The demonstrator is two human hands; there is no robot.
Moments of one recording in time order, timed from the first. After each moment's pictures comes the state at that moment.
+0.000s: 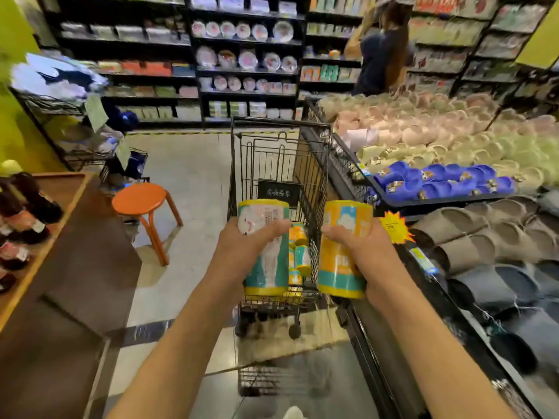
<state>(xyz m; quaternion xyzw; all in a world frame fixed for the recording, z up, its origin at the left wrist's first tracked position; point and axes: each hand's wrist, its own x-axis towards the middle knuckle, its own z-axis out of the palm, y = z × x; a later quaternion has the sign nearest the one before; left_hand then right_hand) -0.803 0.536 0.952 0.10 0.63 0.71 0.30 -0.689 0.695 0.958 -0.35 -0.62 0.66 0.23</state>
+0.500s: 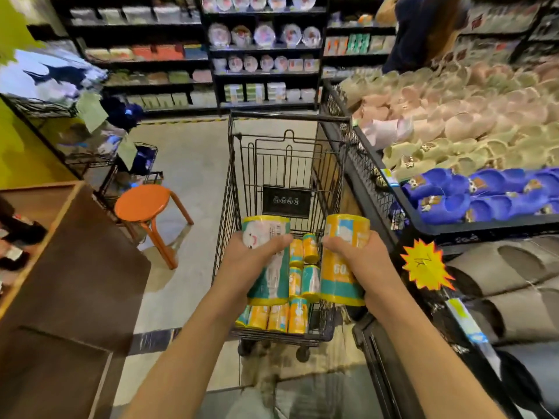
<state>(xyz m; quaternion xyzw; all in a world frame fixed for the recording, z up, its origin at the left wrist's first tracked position) -0.920 0.702 0.909 0.02 0.67 0.67 0.30 -0.820 0.870 0.899 -0.38 -0.61 0.67 0.16</state>
